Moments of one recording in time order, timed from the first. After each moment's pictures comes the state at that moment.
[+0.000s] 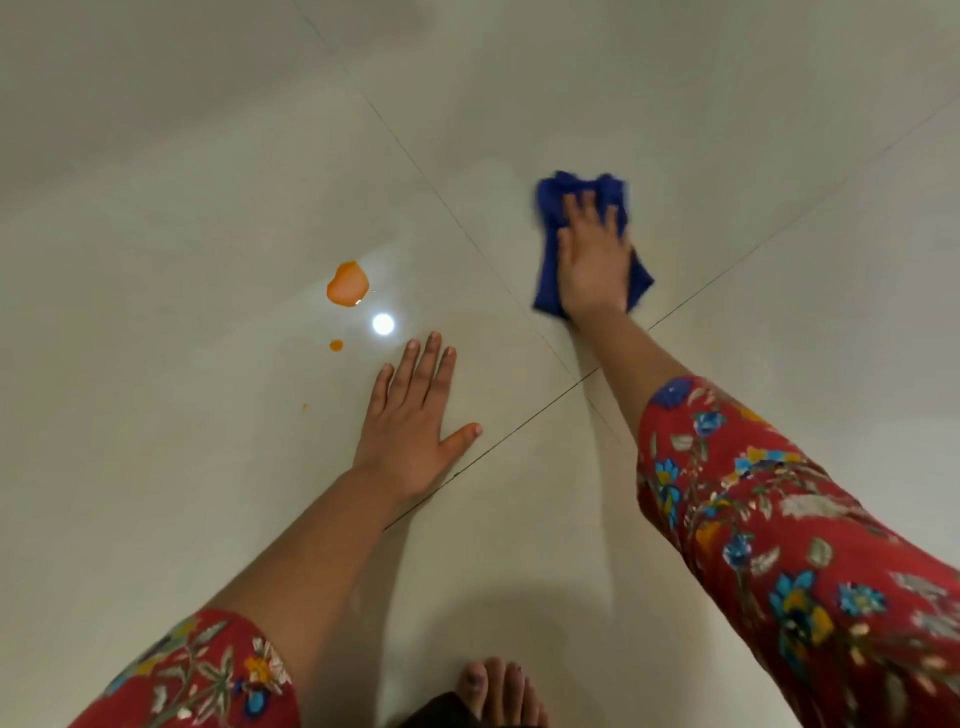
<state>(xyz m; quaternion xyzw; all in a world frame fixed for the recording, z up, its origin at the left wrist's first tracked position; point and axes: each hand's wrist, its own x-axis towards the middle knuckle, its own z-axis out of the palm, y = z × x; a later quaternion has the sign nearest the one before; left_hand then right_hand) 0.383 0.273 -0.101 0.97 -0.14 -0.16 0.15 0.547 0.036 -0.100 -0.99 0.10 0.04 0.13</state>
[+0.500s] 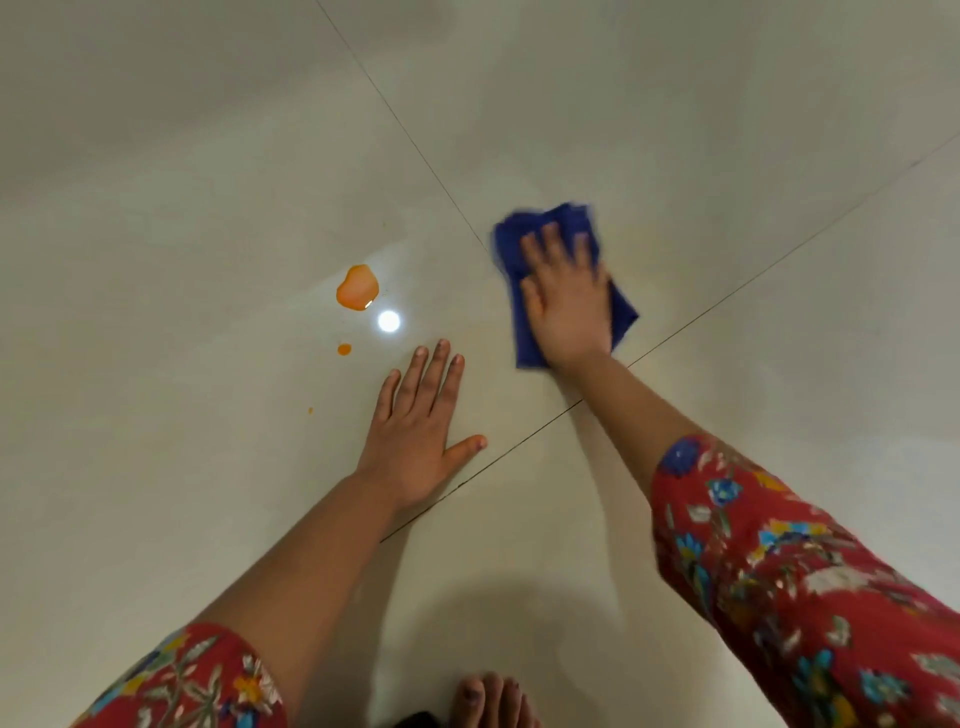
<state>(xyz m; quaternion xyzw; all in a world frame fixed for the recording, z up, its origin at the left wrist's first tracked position) 0.386 0.274 -0.097 0.96 -0.14 -0.19 0.14 0.511 0.068 -0.102 -0.99 -0.02 0.06 0.09</state>
